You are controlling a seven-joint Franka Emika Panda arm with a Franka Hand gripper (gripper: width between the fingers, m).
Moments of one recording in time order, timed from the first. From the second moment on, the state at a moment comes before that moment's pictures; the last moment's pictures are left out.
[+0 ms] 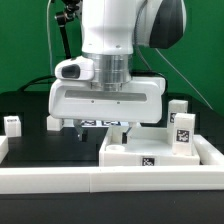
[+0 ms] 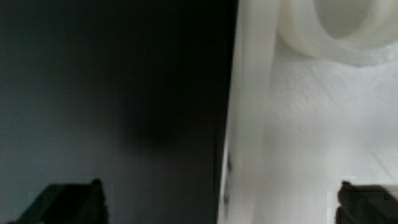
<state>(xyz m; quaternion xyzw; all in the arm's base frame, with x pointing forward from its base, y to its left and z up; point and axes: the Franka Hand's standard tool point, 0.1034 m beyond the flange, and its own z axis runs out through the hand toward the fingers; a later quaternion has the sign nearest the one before) 0.515 -0.023 0.017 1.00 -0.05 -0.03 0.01</state>
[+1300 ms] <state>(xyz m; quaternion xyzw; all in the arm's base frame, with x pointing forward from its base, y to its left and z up) 0.516 -0.023 0.017 1.00 -0.05 -0.03 0.01</state>
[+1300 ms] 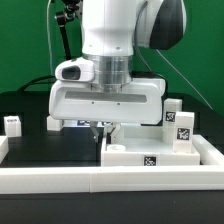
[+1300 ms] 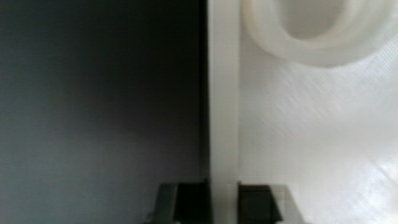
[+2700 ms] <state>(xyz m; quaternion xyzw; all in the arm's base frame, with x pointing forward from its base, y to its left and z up) 0.523 -0.056 0.018 0.95 0.30 -0.03 0.01</state>
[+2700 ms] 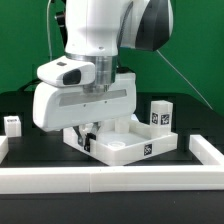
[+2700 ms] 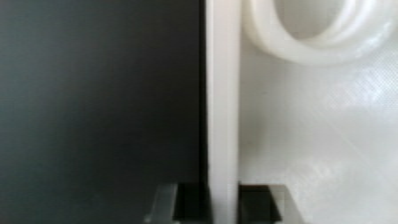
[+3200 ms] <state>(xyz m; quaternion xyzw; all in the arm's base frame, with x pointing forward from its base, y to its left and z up) 0.557 -0.027 0.023 0.86 0.51 -0.04 0.03</state>
